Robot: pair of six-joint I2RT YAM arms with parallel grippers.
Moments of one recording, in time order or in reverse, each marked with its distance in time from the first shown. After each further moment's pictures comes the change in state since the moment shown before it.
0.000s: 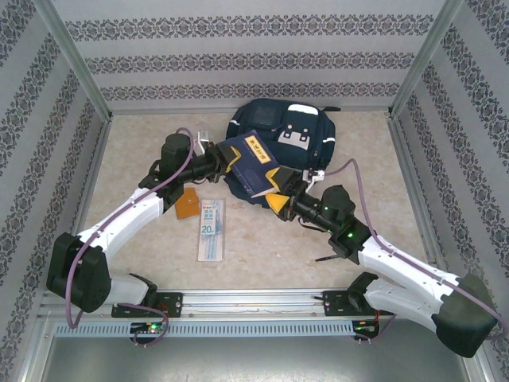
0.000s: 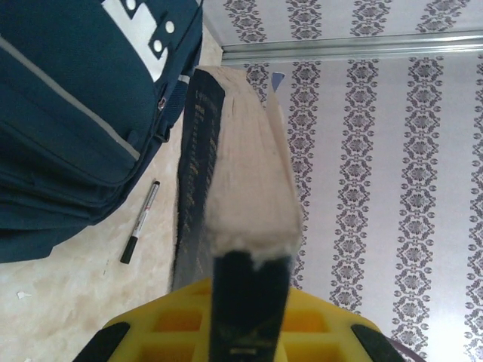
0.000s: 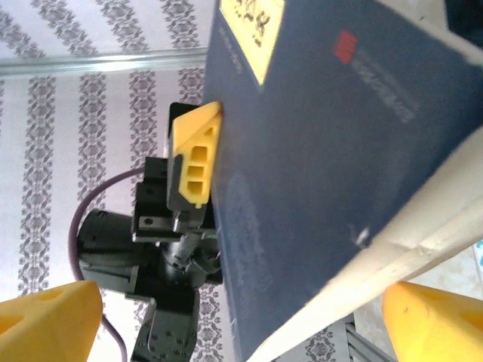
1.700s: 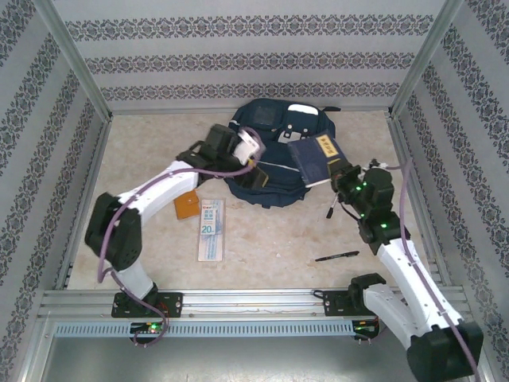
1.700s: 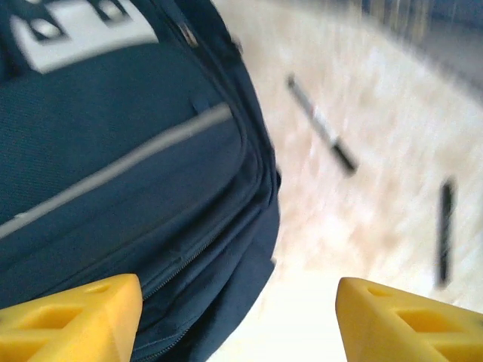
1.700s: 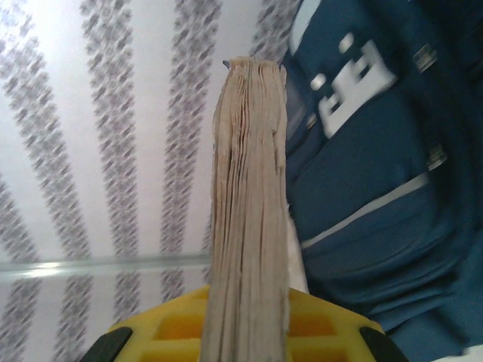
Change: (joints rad) left arm -0.150 0.388 0.374 -0.496 -0.072 1.559; right arm -0.570 -0.154 0.103 -0.468 0.030 -0.266
